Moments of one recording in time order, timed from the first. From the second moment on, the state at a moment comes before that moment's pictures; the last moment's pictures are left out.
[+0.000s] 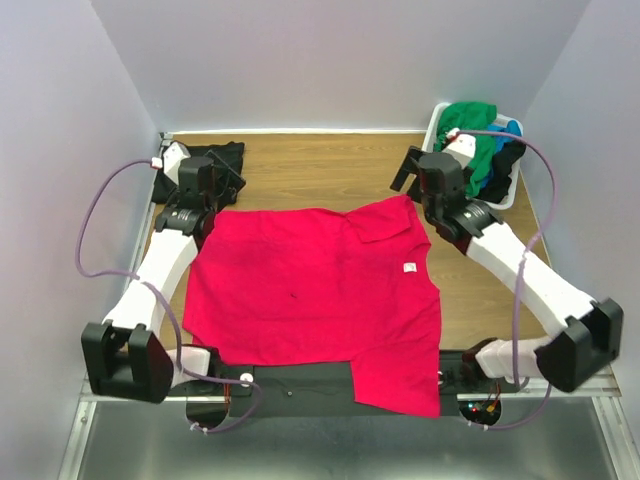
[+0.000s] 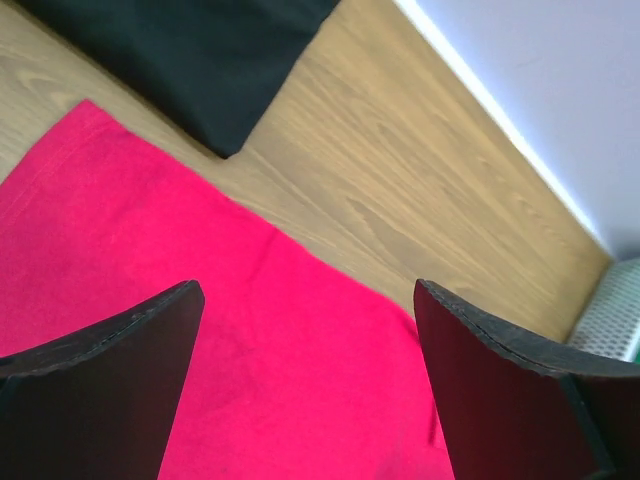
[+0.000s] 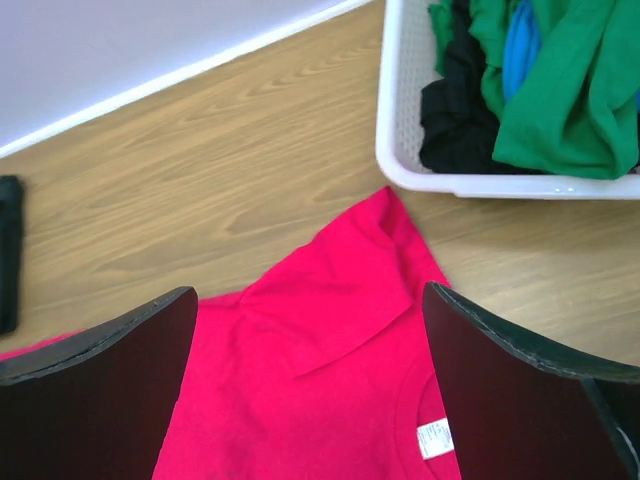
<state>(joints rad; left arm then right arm) -0.15 1.26 1.06 -0.34 -0.27 -0.81 0.51 1.33 1.20 -0.33 0.62 0.56</state>
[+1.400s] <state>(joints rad) -0.16 1.24 0.65 -0.16 -0.13 -0.76 0.41 1.79 1.07 -0.18 0.46 0.78</state>
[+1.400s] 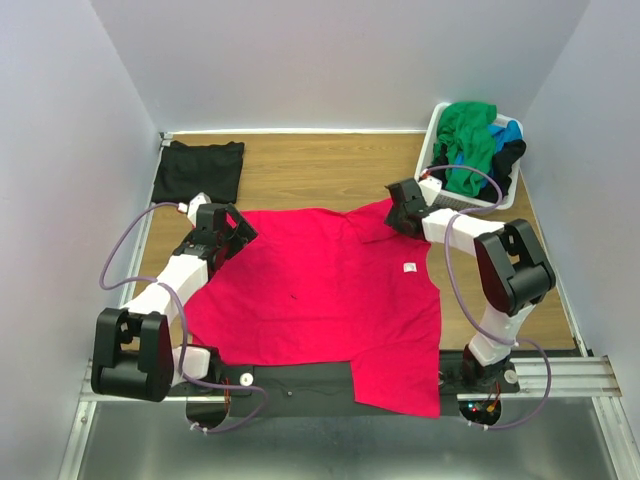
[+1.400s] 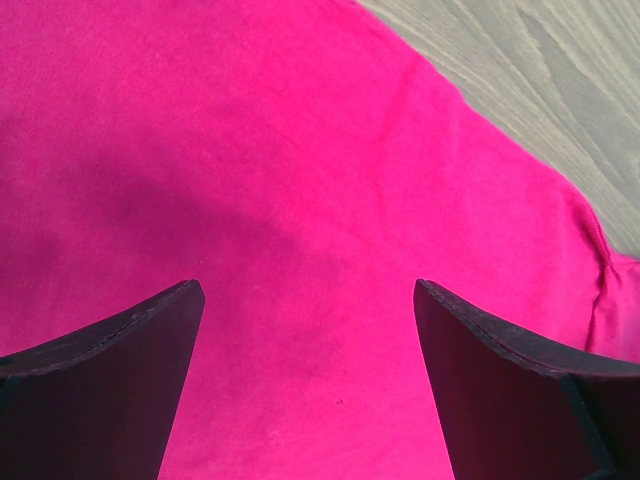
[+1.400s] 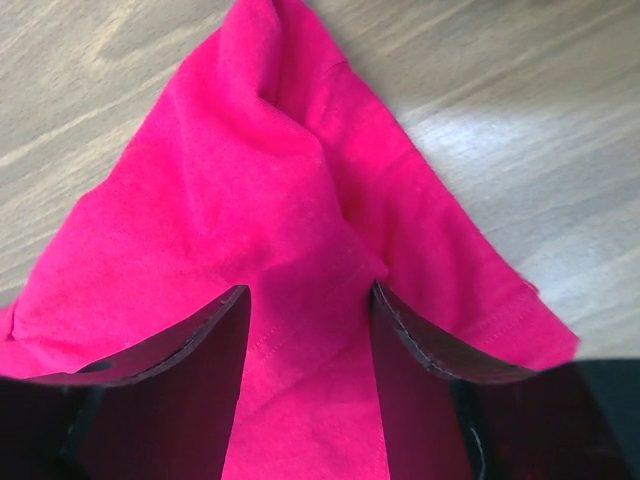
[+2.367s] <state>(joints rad) -0.16 1.31 0.67 -0.16 -0.17 -0.73 0.38 1.91 1.36 -0.12 0.41 0.81</state>
